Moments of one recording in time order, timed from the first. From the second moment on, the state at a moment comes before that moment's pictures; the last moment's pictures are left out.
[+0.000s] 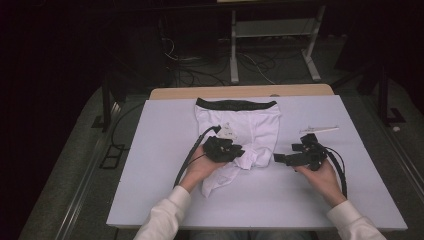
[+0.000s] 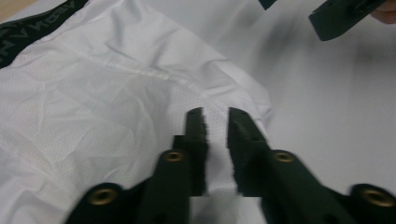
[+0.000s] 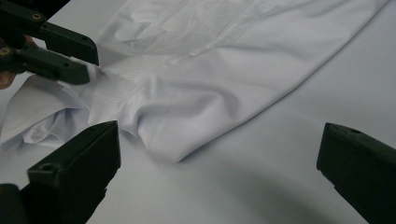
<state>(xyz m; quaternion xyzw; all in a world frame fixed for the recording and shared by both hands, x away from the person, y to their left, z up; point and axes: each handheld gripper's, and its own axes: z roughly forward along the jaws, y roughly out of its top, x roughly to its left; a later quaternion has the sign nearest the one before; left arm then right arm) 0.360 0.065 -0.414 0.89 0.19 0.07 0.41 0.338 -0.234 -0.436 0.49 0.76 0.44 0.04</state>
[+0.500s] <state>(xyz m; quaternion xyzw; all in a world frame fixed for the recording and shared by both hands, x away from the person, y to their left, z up) 0.339 0.030 -0.430 0.92 0.13 0.09 0.36 0.339 -0.229 -0.439 0.49 0.76 0.43 0.03</state>
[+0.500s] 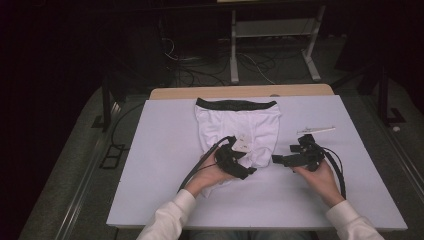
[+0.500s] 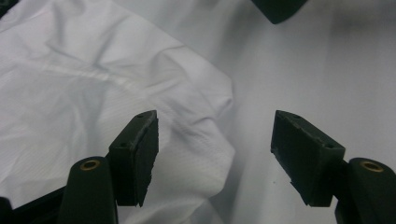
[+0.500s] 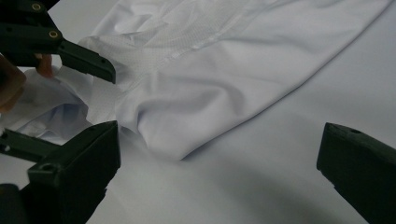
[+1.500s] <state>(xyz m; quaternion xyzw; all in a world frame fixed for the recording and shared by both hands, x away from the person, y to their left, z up) 0.423 0.124 -0.425 0.78 0.40 0.01 0.49 0.341 -0.214 -0.435 0.47 0.77 0.43 0.04</state>
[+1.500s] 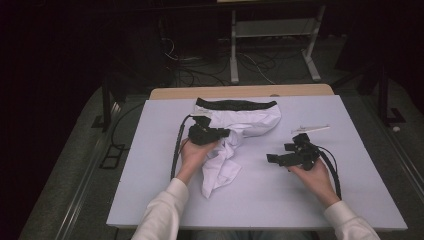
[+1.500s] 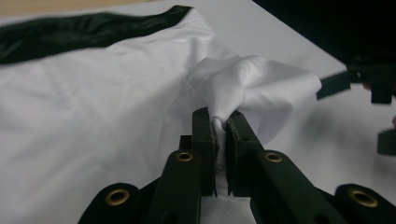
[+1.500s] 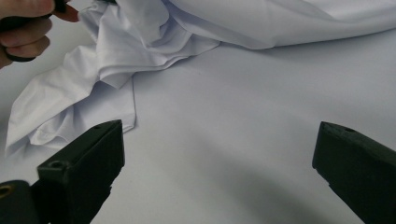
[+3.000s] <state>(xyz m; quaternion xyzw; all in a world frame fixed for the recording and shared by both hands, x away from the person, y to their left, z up) 0.417 0.129 -0.416 0.76 0.37 -0.05 0.53 0.416 -0.128 -0.382 0.40 0.80 0.45 -0.05</state>
